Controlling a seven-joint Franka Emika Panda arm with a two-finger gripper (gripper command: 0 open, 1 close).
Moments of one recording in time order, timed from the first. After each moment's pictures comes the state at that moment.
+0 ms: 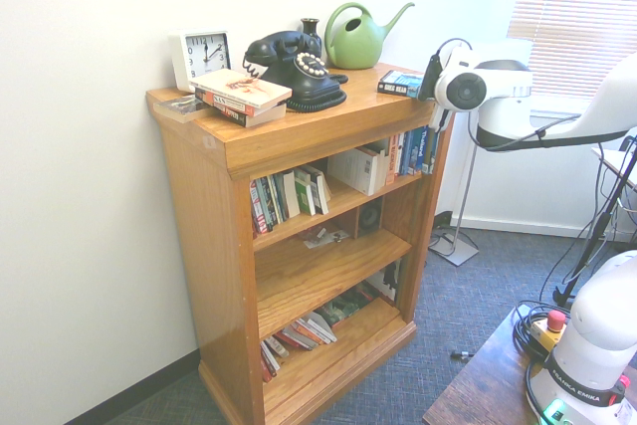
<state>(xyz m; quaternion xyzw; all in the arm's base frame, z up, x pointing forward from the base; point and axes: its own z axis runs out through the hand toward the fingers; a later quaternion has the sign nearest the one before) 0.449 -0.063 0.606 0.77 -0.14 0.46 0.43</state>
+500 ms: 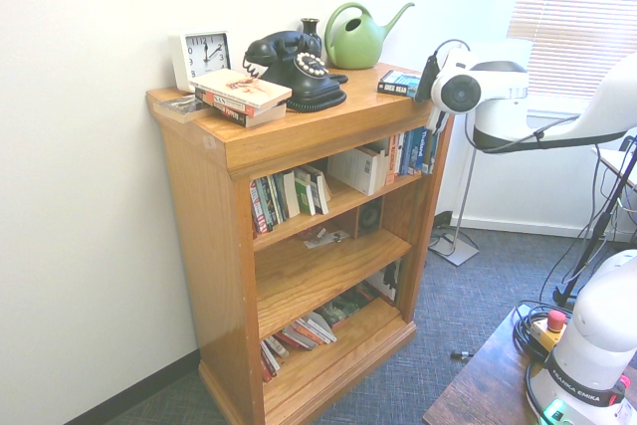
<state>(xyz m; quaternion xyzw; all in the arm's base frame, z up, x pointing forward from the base) 0.450 -0.057 0.605 0.76 -0.15 0.45 0.43</state>
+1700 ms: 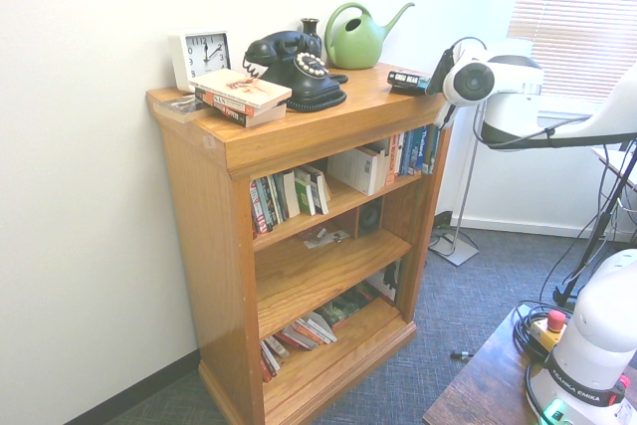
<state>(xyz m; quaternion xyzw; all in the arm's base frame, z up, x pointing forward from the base) 0.418 -0.064 0.630 0.78 -0.23 0.45 0.36</state>
